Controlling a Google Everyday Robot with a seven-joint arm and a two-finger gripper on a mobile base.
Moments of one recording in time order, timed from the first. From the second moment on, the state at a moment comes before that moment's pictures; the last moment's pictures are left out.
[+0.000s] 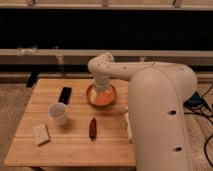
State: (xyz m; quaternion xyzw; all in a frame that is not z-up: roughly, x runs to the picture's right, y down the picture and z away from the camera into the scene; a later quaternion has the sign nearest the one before) arm -0.023 0.049 0.857 -0.29 0.14 0.44 0.84
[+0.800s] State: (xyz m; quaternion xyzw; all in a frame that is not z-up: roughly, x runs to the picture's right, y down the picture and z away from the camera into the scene) arm -0.033 0.152 0.791 -0.32 0.15 0.47 0.81
